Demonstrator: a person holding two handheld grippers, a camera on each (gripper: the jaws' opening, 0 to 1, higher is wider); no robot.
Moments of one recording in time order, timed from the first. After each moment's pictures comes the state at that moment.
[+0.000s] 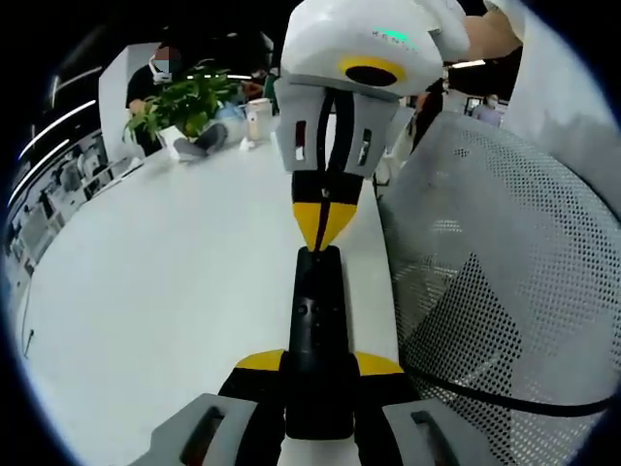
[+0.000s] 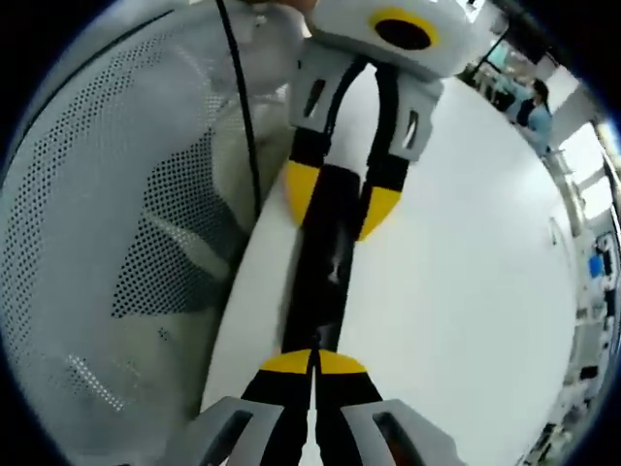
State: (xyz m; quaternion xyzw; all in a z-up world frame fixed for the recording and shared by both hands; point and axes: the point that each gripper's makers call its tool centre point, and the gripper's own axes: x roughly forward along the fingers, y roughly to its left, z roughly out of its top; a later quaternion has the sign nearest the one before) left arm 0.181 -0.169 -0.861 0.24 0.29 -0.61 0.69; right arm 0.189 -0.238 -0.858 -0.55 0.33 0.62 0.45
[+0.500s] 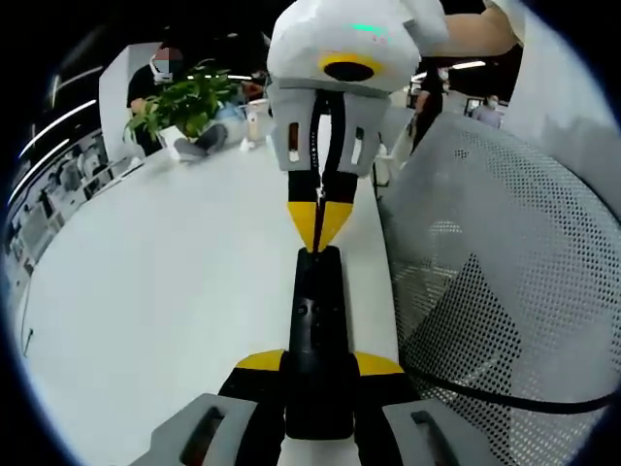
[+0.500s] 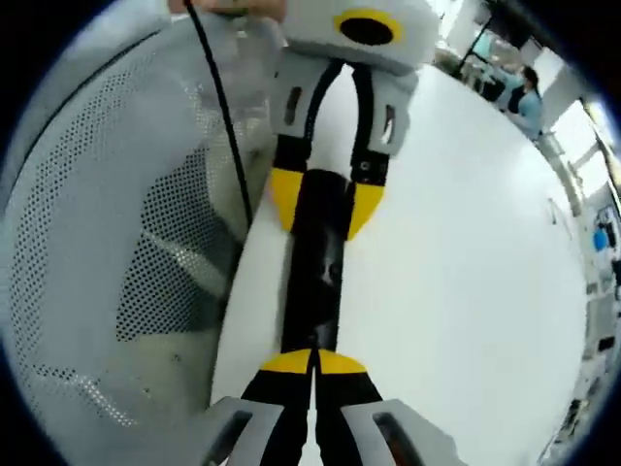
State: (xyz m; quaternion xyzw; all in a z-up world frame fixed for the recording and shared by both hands) left arm 0.181 -0.169 -0.861 0.24 0.29 -0.62 0.69; right arm 0.193 -0.238 -0.856 -0.42 0.39 0.62 0.54
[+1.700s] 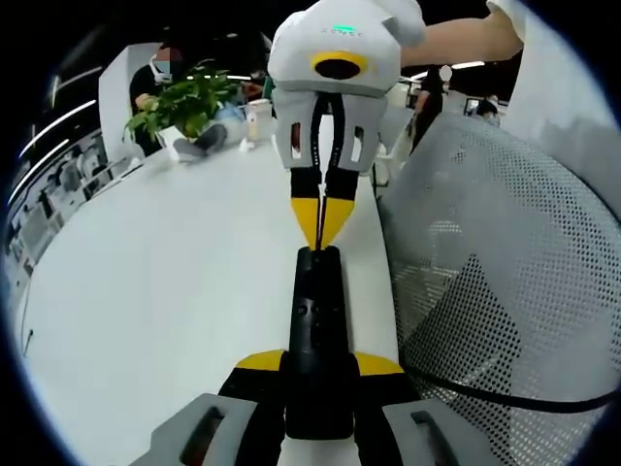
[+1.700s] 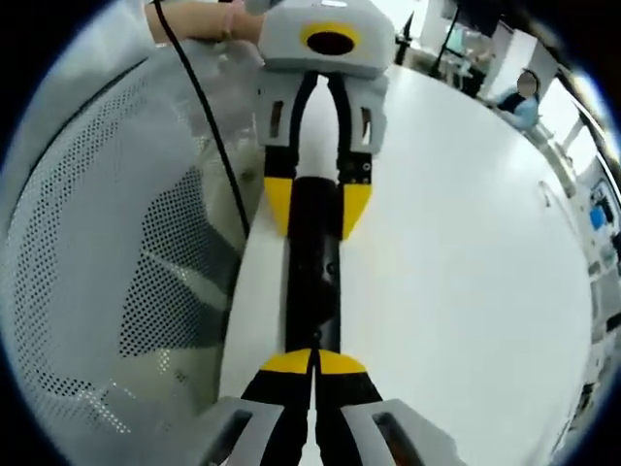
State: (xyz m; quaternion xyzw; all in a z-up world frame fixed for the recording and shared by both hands) left arm 0.180 -0.169 -0.861 0.24 0.29 -0.62 0.69; right arm 0.188 -0.239 -0.857 -0.48 0.35 0.63 0.50
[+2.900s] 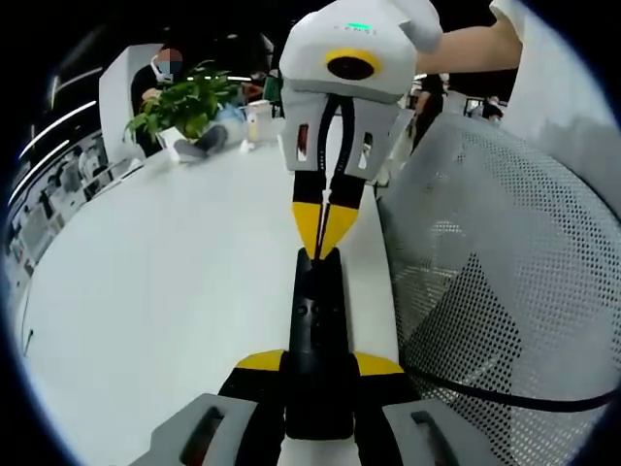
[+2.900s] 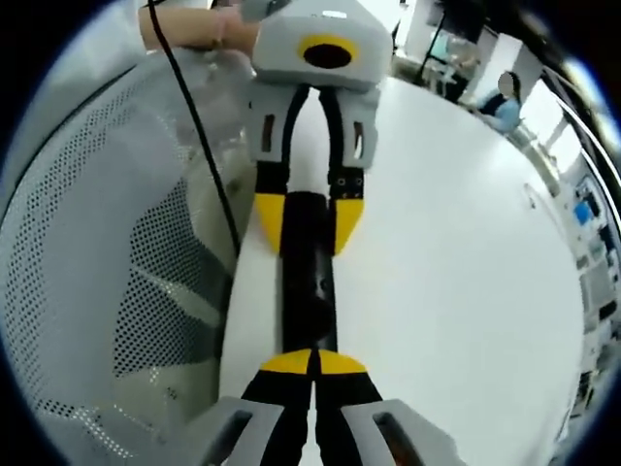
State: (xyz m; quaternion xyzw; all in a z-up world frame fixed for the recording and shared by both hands) left arm 0.180 -0.169 -0.861 0.24 0.29 -0.62 0.69; right arm 0.187 -0.227 -0.856 -0.44 0.33 0.61 0.56
